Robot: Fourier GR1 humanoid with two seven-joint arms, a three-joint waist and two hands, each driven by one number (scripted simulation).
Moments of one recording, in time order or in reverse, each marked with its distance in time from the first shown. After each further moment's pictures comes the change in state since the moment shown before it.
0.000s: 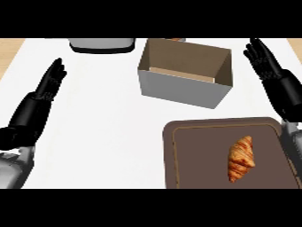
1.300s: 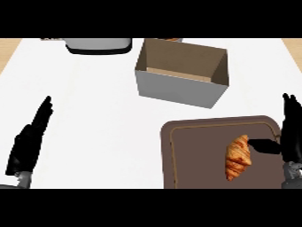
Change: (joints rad) left arm 0.218 -0.026 0.020 0.102 -0.072 0.115 0.116; right arm 0.324 -0.031 0.104 -0.061 1.013 -0.483 0.838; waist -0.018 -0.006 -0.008
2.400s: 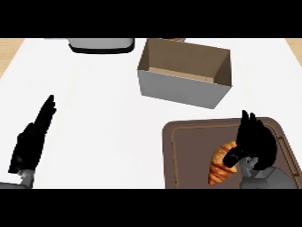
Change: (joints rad) left arm -0.011 -0.025 0.010 0.002 -0.016 -0.023 0.005; right arm -0.096 0.214 0.148 -0.155 0.053 0.665 0.547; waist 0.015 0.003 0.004
